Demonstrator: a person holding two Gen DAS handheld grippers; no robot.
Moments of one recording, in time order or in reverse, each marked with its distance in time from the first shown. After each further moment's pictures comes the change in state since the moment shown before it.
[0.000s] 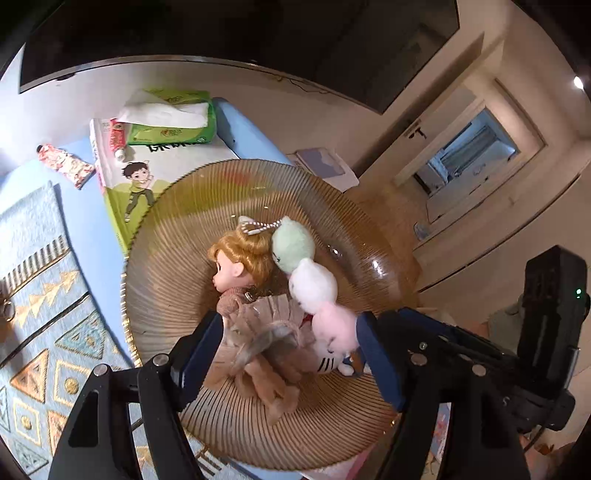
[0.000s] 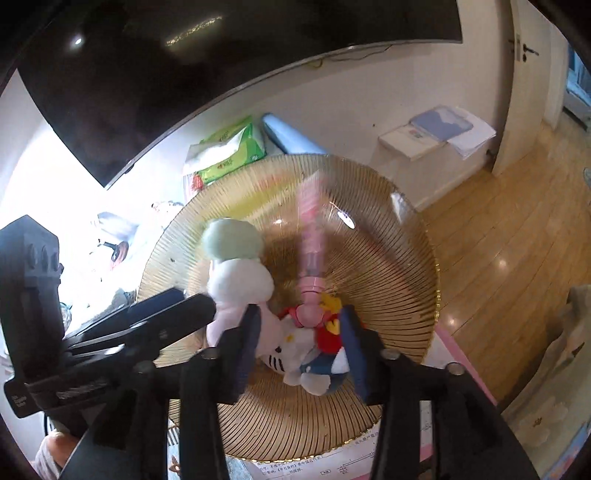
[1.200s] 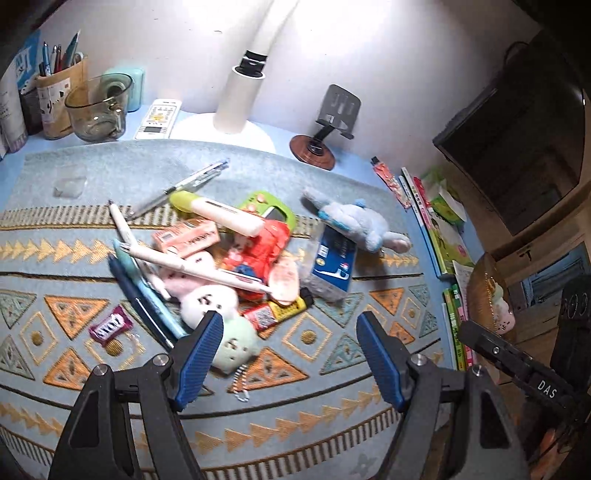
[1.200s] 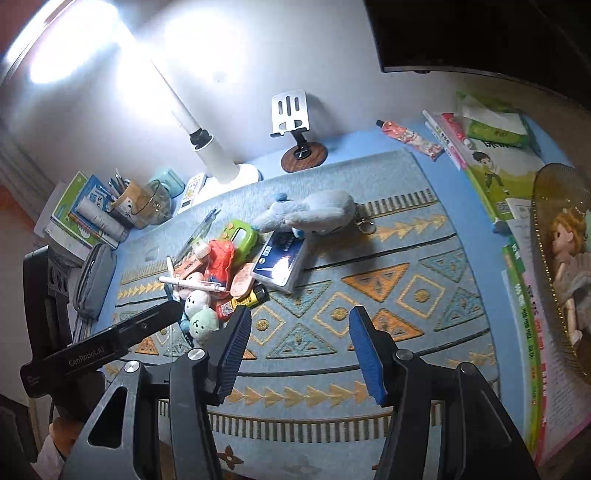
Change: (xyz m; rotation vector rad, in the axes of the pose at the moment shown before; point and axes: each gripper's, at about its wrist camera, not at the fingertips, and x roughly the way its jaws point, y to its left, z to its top) left arm -0.264 0.291 -0.160 -0.451 -0.193 0.361; right arm 0.043 0.318 -0.111 -0.362 0.167 0.240
